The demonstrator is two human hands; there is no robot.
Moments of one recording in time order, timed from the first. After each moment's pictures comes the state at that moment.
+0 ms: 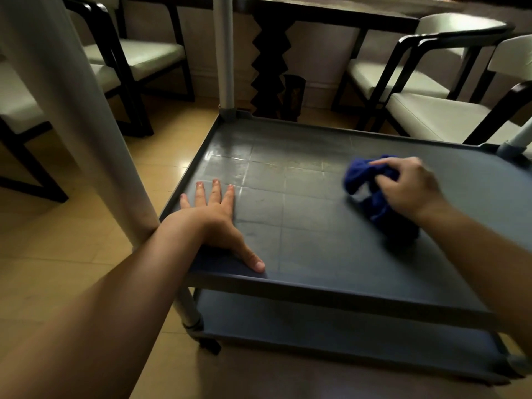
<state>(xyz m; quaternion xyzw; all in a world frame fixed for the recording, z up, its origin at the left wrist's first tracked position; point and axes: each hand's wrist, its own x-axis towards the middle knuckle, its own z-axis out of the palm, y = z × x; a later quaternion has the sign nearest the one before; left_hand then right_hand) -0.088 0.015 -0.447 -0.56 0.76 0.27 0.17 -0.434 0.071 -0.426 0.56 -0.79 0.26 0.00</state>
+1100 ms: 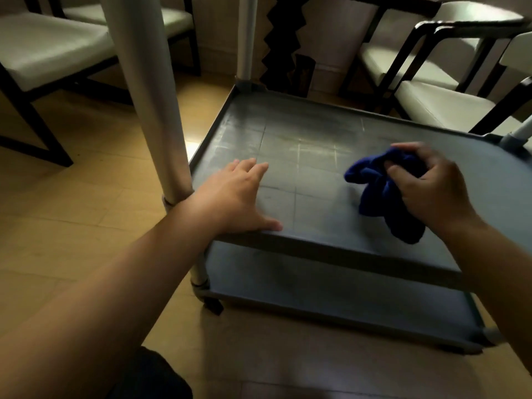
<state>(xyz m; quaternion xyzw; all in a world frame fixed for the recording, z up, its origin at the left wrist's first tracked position) -0.077 0.076 -0.441 -0.50 0.85 0.17 -0.05 -0.379 0.147 -0.407 0.57 -0.73 0.38 -0.06</state>
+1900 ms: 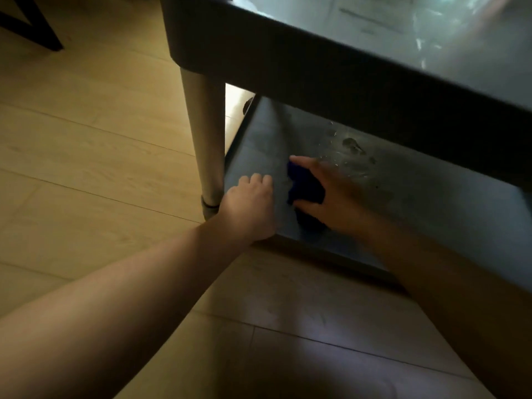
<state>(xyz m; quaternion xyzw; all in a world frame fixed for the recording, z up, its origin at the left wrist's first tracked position) -0.075 0.114 -0.727 -0.57 0.80 0.17 -0.02 -0.260 0.122 -0.694 0.75 -0.60 0.14 -0.22</state>
